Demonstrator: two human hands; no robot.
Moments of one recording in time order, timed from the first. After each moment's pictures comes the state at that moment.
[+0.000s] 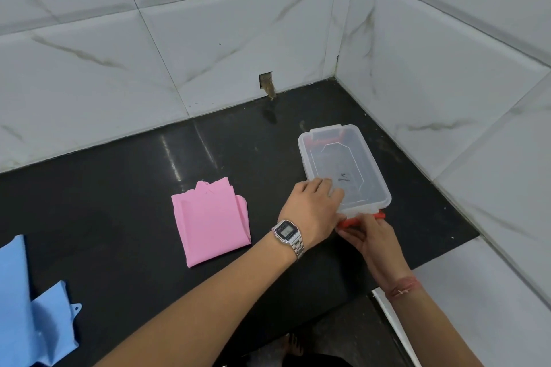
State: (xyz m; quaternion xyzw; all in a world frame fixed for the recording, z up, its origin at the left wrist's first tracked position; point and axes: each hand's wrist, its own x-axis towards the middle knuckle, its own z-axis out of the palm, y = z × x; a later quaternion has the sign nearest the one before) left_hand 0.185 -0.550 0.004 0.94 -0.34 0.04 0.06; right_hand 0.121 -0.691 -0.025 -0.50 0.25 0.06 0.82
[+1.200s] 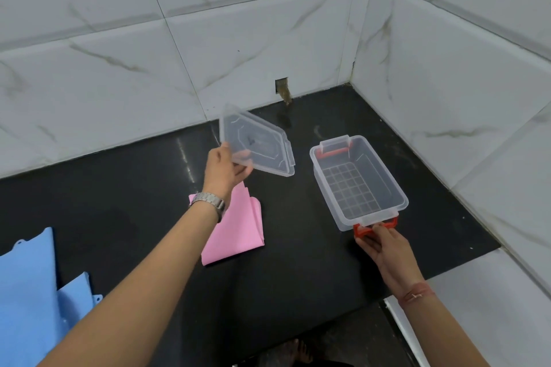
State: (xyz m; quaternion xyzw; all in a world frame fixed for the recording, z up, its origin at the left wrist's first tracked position) left_hand 0.251 -0.409 0.026 0.63 0.18 0.00 0.76; right_hand 0.123 -0.695 -0.045 -0.49 0.32 0.05 0.81
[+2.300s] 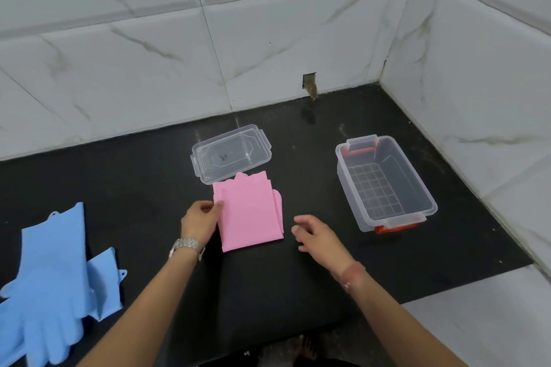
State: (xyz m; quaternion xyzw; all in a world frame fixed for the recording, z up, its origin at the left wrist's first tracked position) left_hand 0.175 -0.299 -0.072 0.81 0.33 -0.04 0.48; right_hand 0.147 -0.567 -0.042 -0.79 0.08 0.27 0.55
